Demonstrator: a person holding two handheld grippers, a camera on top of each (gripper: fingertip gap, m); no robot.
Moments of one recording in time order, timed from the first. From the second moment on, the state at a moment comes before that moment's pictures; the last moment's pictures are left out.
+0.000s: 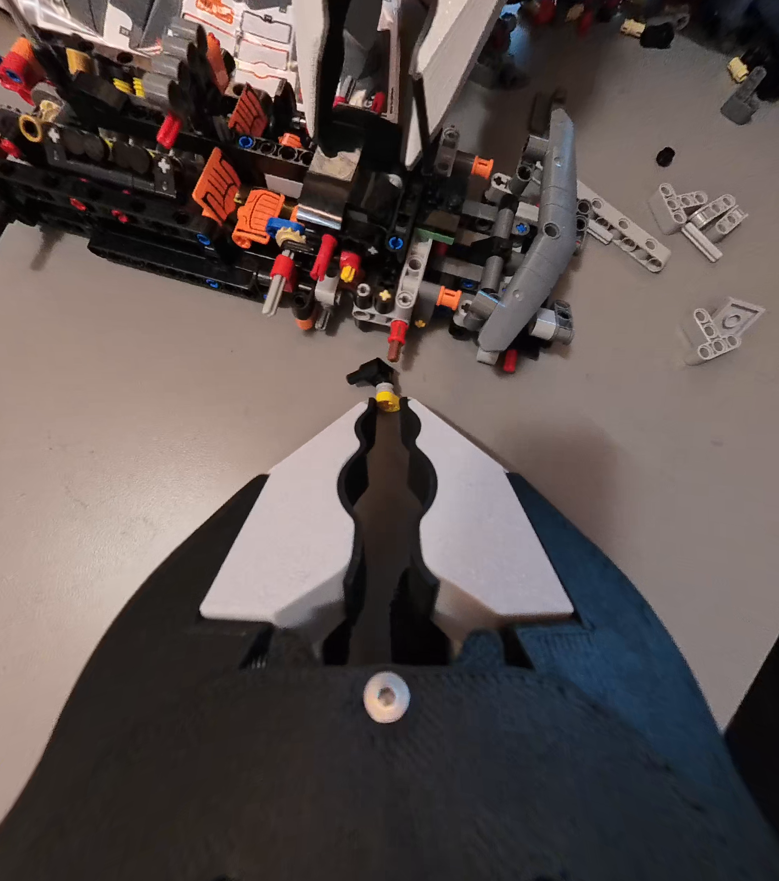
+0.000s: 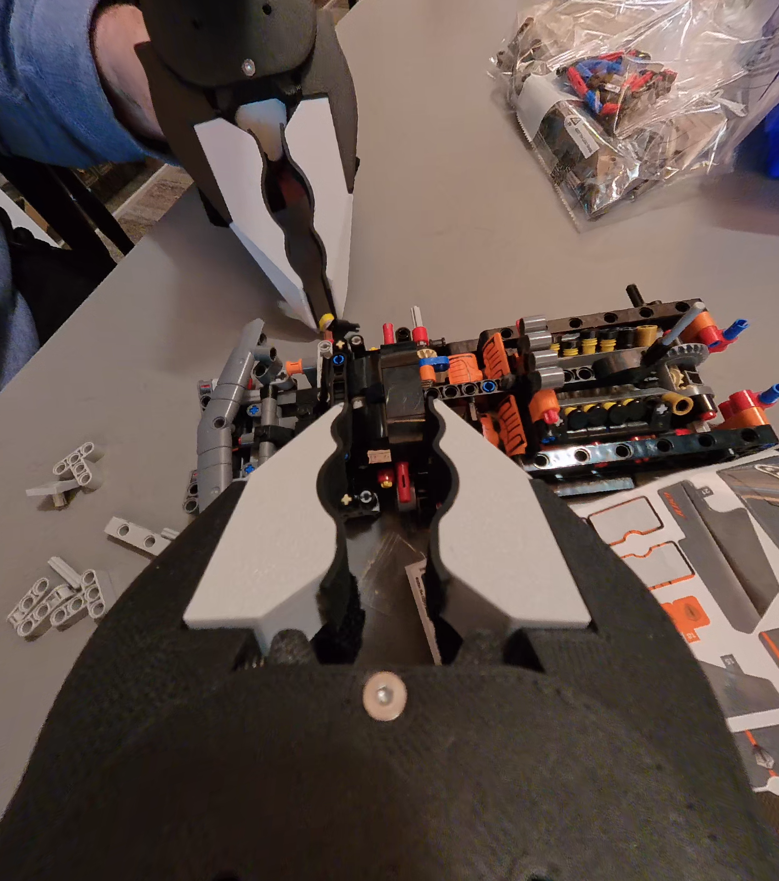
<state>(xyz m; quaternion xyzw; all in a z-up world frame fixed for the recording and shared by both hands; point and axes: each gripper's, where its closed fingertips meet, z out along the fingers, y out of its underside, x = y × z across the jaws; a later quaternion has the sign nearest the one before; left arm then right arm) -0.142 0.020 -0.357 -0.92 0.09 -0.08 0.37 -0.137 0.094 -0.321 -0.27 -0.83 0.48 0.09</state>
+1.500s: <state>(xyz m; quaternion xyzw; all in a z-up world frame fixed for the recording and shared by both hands) -0.127 0.032 -0.255 -0.79 0.07 -0.26 0.56 -0.124 0.035 -0.277 -0.16 -0.89 0.36 0.24</state>
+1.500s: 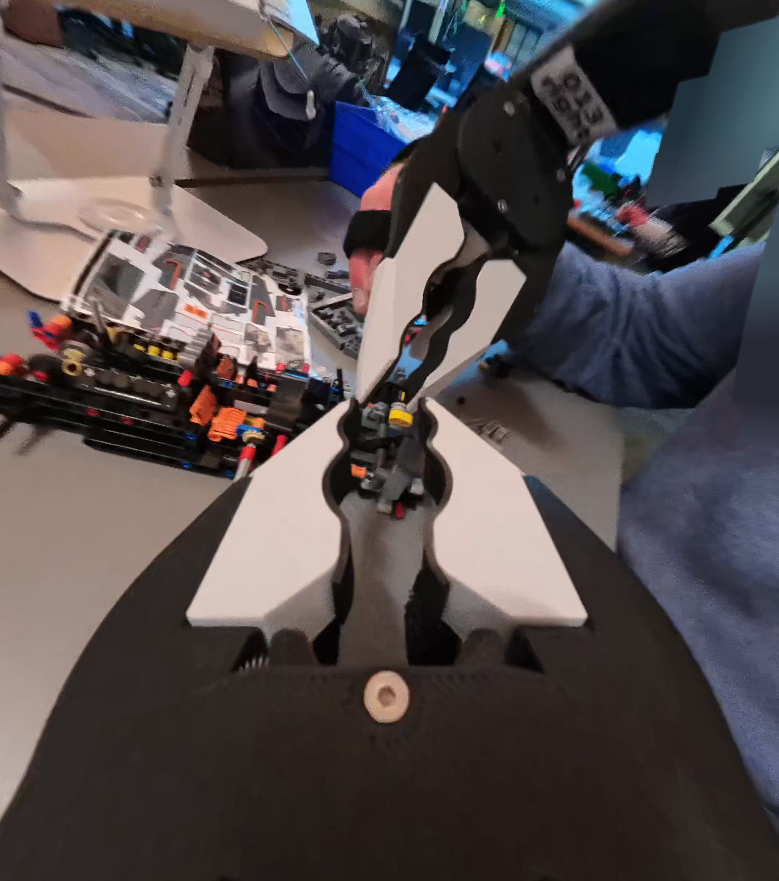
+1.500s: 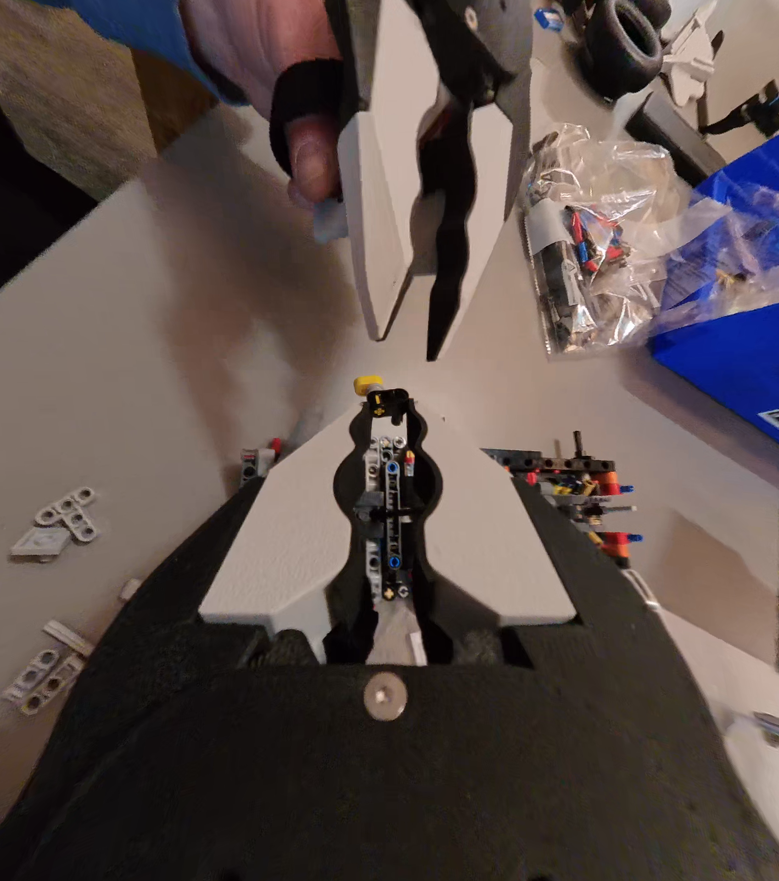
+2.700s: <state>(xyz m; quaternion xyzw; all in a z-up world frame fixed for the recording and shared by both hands) -0.096 0.032 -0.263 -0.79 0.30 0.07 0.54 -0.100 0.025 -0.272 -0.30 -0.79 0.53 -0.10</state>
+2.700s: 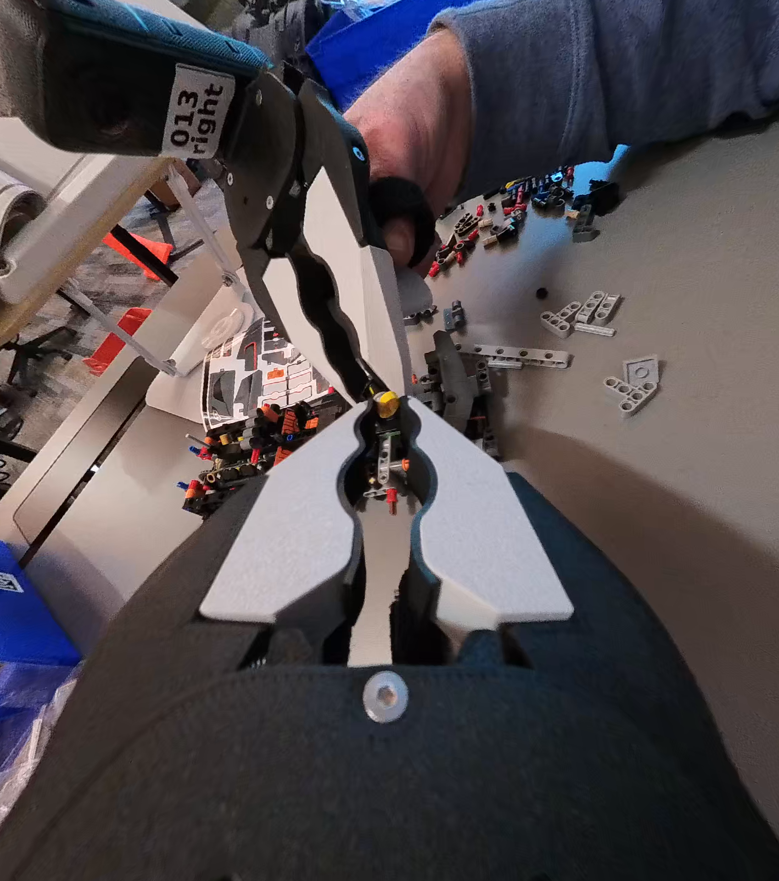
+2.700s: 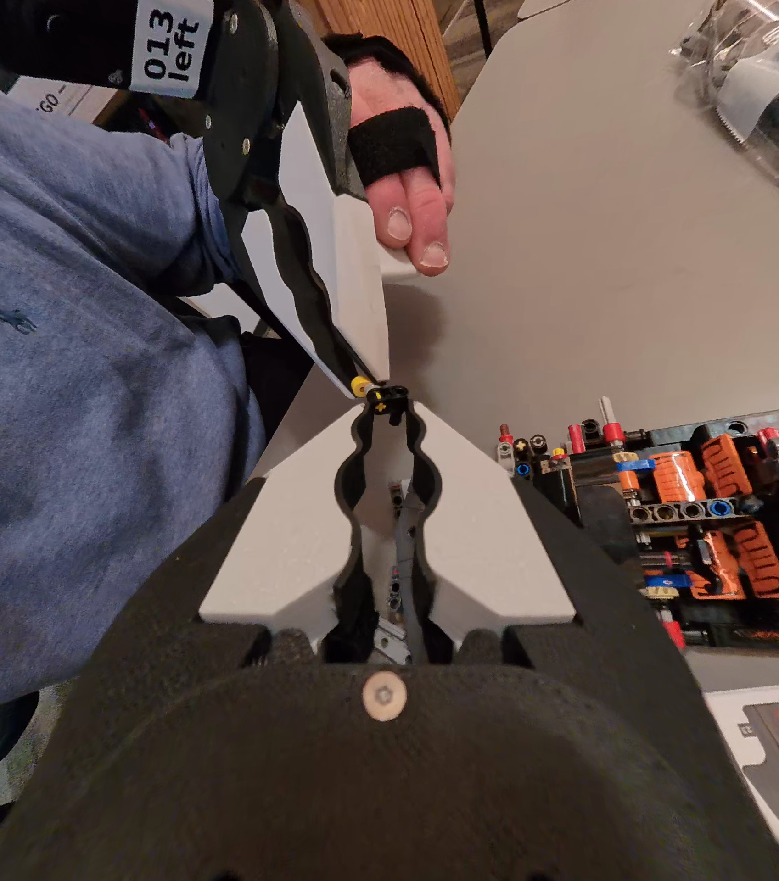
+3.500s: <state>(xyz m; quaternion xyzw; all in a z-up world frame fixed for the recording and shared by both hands) -0.125 0.047 -0.253 -0.80 0.05 -0.10 0.60 -0.130 0.043 -0.272 -0.30 -0.84 0.45 0.11</state>
